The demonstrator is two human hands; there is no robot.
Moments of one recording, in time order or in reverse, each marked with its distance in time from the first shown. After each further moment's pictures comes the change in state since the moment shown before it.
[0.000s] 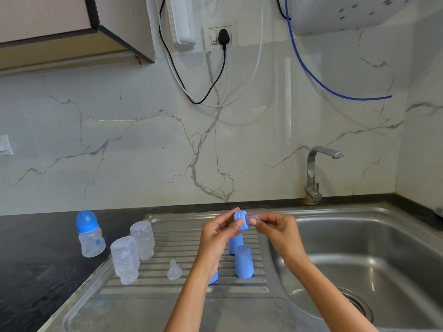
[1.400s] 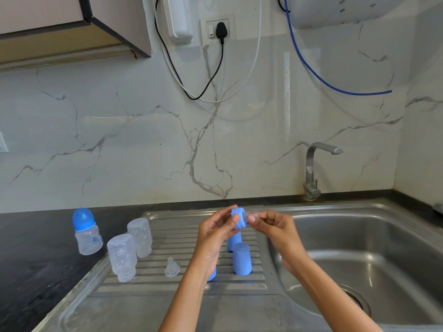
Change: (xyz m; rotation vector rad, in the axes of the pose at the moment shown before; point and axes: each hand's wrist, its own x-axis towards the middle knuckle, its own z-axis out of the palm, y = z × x) left_hand 0.000 -0.001 0.000 -0.131 -0.004 -0.037; right_hand -0.004 -0.004 0.000 0.109 -0.026 0.108
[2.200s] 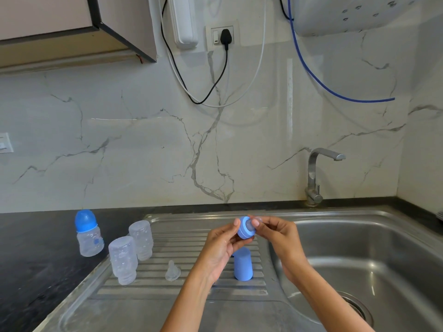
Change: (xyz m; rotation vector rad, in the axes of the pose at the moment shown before) left_hand -0.006 0.007 0.009 -0.157 -0.124 -0.166; right_hand -0.001 0.003 0.003 0.088 0.039 -0.008
